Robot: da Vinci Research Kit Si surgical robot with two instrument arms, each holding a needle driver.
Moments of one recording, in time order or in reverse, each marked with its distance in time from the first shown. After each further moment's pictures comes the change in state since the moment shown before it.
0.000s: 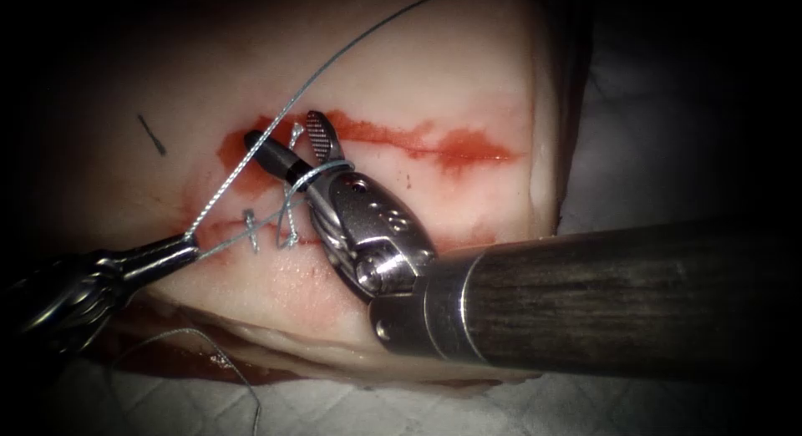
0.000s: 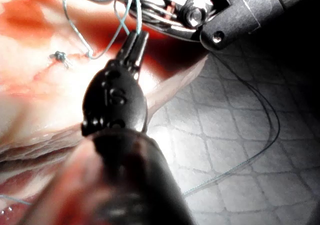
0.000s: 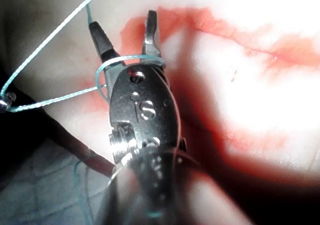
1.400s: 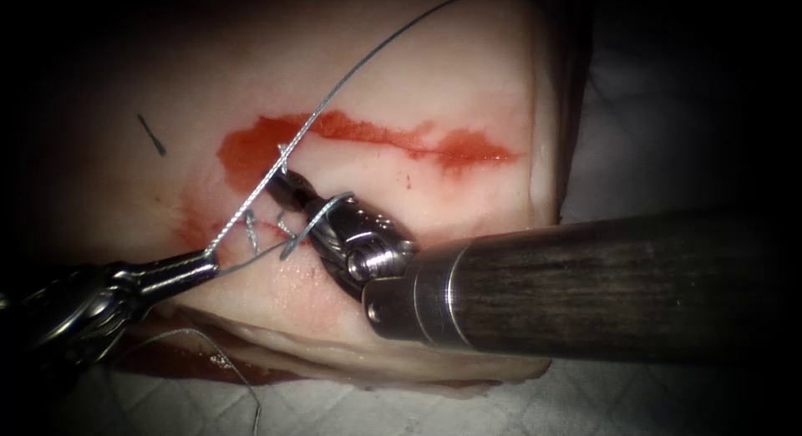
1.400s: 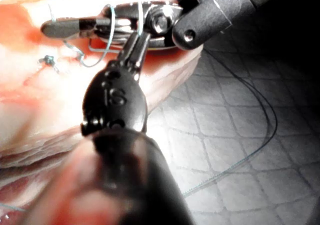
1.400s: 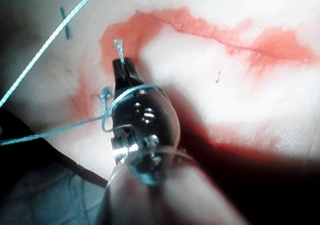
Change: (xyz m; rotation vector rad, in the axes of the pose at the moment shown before) right arm 0.004 -0.001 0.001 -0.075 0.302 0.030; left arm 0.001 0.000 0.001 0.030 0.017 0.010
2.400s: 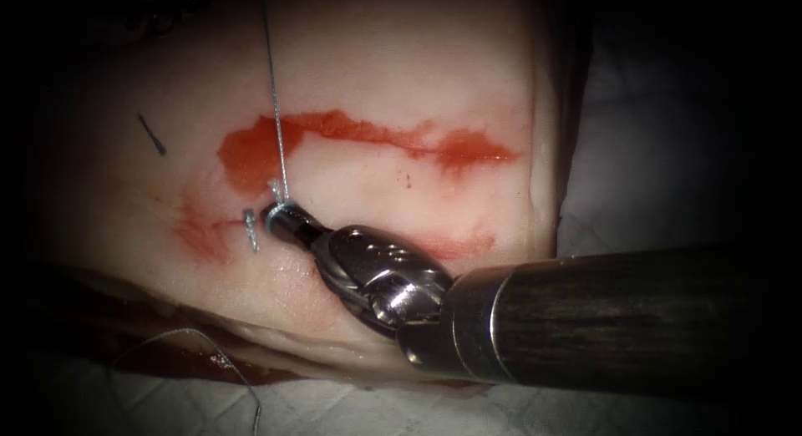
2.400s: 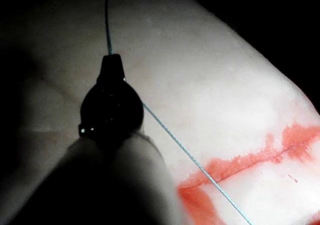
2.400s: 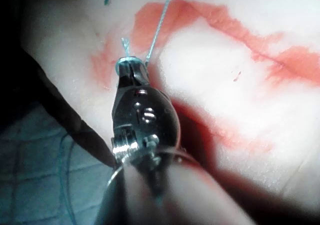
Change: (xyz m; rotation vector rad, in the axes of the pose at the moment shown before) right arm 0.000 0.003 -0.004 -0.104 -0.062 -0.338; left arm -0.009 0.031 0.013 -0.528 0.111 -0.017
